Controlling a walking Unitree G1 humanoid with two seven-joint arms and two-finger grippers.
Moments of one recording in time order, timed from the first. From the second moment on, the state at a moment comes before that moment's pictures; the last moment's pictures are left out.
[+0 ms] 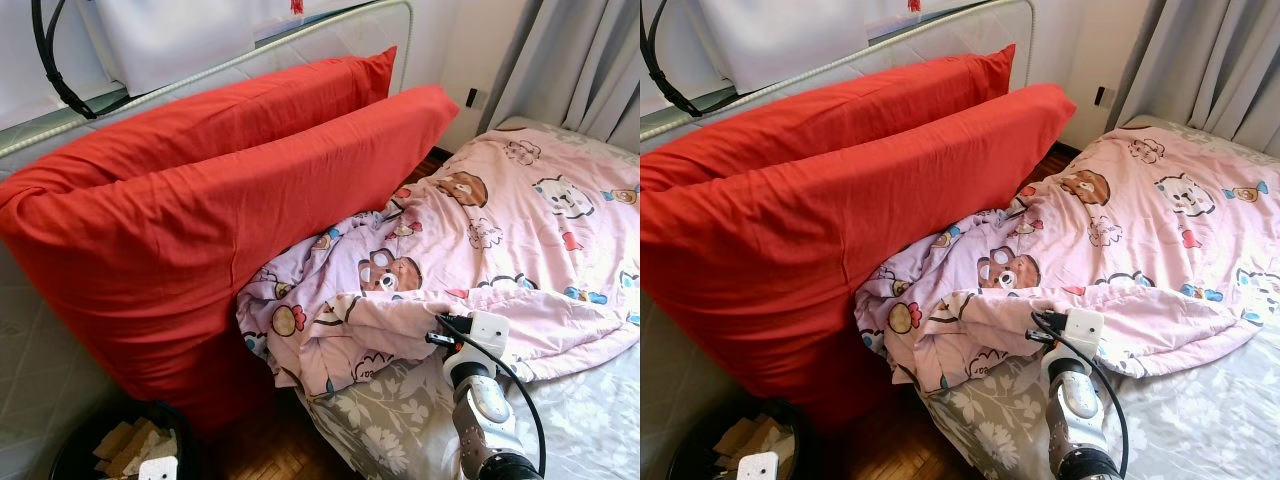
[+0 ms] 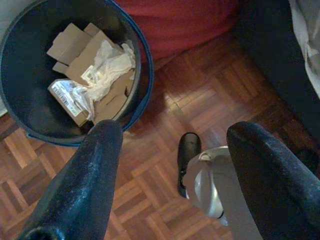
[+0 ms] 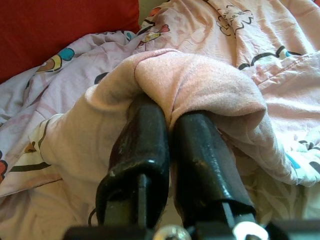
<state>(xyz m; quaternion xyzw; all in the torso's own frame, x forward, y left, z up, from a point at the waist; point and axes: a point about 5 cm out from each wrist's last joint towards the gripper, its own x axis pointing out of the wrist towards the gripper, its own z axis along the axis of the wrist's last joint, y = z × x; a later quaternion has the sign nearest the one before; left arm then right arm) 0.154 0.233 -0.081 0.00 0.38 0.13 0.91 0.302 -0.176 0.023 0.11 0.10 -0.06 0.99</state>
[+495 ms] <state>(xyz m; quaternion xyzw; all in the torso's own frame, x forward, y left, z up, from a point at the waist) 0.153 0.232 -0.081 0.00 0.39 0.13 0.91 0.301 -0.176 0.022 0.10 0.11 -0.06 0.99</state>
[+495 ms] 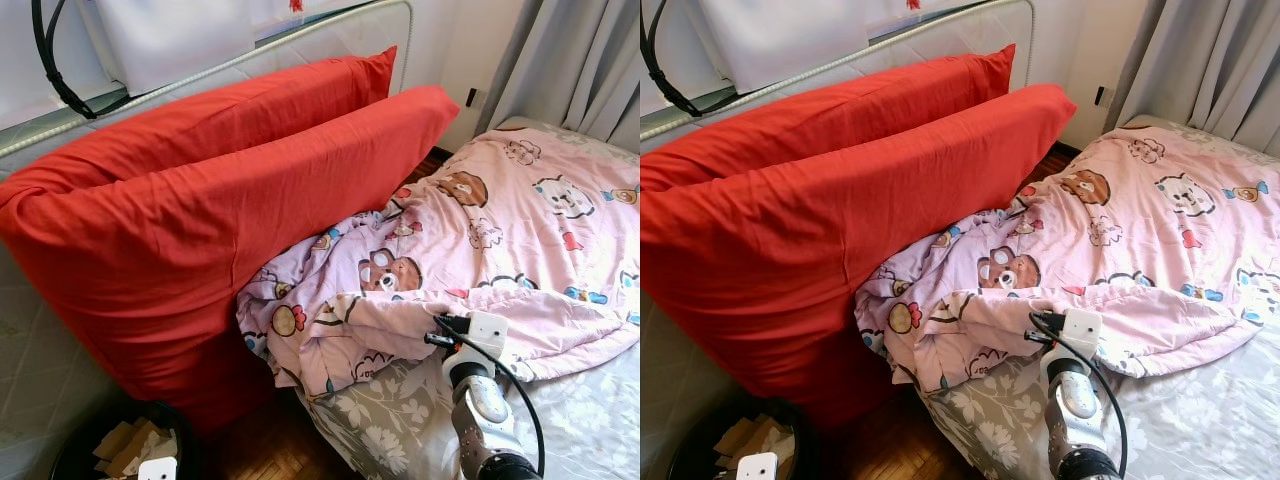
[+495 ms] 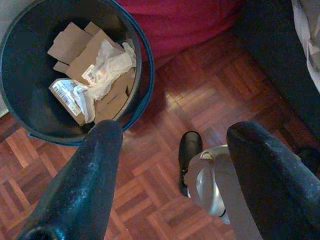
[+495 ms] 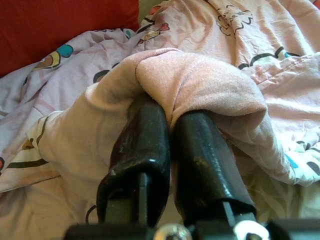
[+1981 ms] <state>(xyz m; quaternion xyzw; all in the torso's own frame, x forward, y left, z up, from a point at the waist) 0.154 0.231 -0.082 0.00 0.39 0.12 0.91 0.308 -0.177 0.038 0.08 0.06 -0.09 0.99</state>
